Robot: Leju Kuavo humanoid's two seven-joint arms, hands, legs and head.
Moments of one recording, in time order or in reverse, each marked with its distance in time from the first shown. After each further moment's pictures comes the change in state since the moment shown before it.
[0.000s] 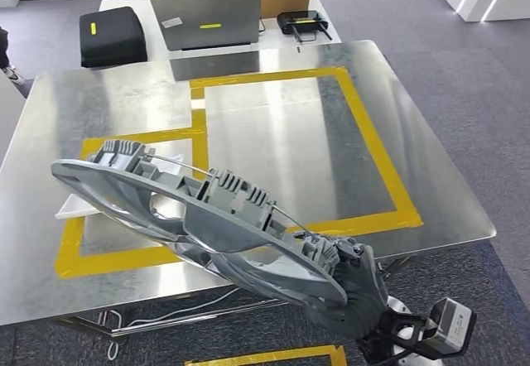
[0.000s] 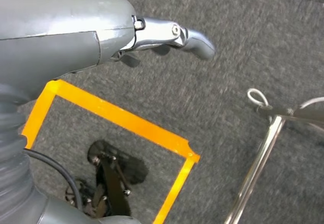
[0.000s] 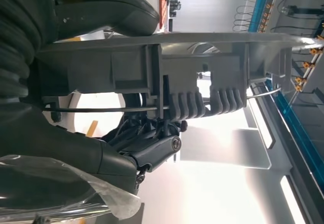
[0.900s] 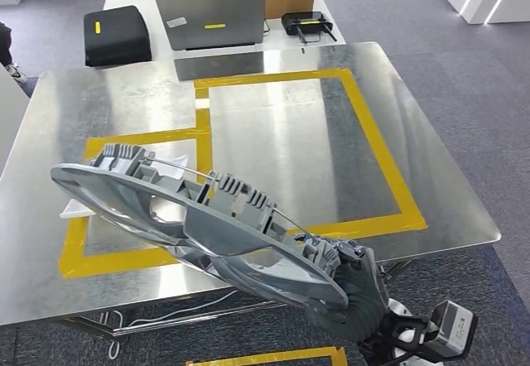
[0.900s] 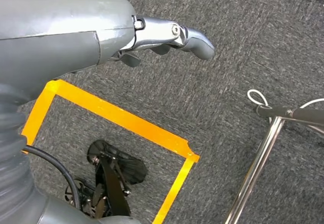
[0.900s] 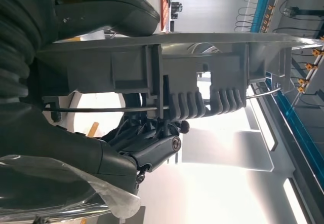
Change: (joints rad) left arm 0.000 -0.001 0.001 0.000 0.000 0.000 0.000; right arm 0.000 0.000 0.001 0.000 0.000 0.000 0.000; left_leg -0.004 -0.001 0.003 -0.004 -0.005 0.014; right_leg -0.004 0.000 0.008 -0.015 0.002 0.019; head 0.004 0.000
